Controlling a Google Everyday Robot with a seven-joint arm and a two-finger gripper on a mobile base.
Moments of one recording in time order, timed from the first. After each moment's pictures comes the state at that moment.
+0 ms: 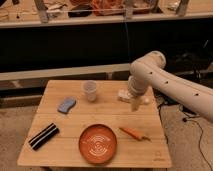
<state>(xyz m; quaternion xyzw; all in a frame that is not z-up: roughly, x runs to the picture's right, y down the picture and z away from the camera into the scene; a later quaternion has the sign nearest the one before) 0.137 0.051 0.725 -0.24 -0.06 -0.05 0.97</state>
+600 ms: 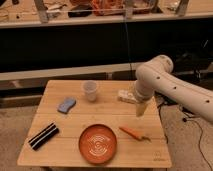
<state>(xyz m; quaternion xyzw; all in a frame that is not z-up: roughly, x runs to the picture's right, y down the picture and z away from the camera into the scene) 0.150 0.078 0.704 -0.25 -0.06 -0.05 0.96</state>
